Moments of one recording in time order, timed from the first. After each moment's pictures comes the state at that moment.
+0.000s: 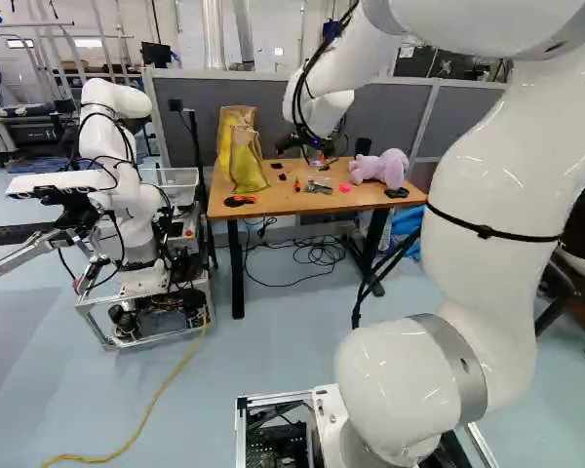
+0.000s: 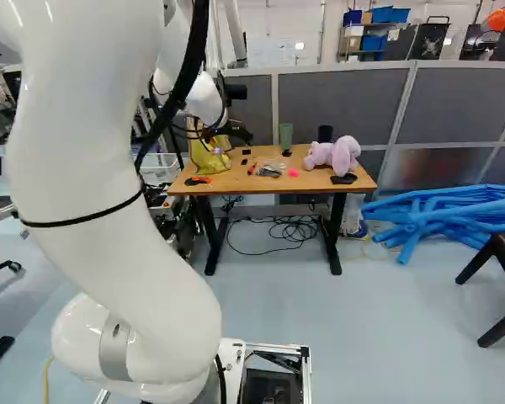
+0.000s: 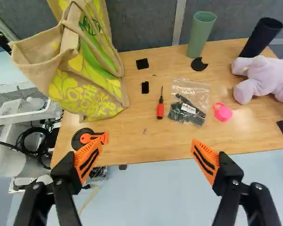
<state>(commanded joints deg) 3.2 -7.4 -55.6 3.6 1.5 2.1</state>
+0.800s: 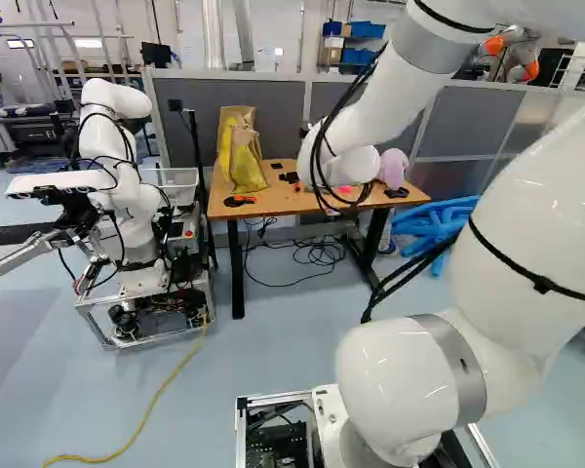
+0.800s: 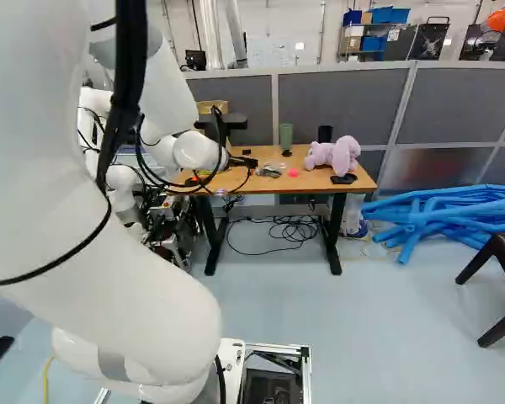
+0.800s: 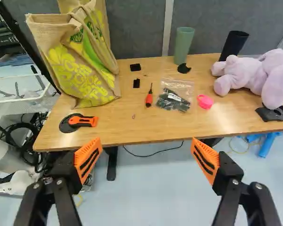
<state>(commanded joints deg) 1.5 5.2 -28.4 1.7 27.5 1.0</state>
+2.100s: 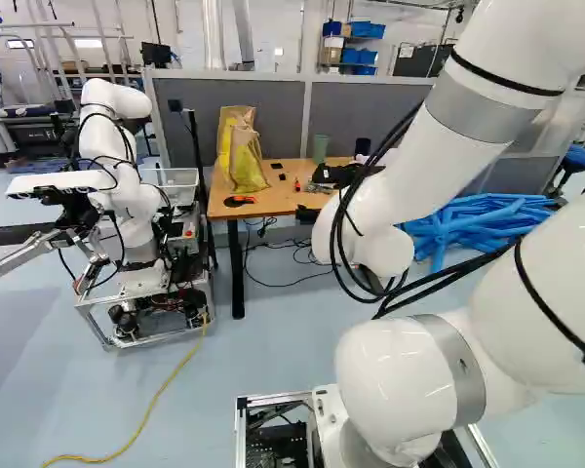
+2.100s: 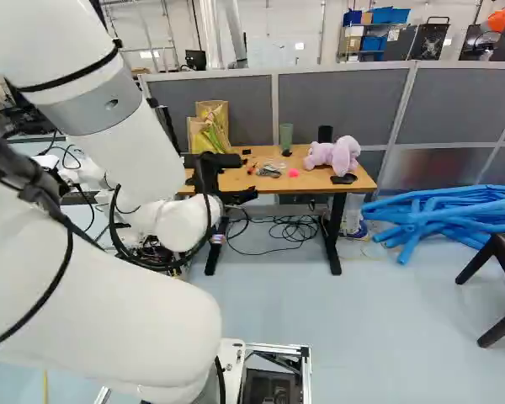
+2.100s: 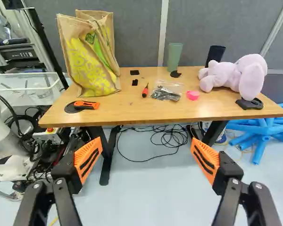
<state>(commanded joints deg) 0.1 15.4 -6.3 0.1 48.7 0.1</state>
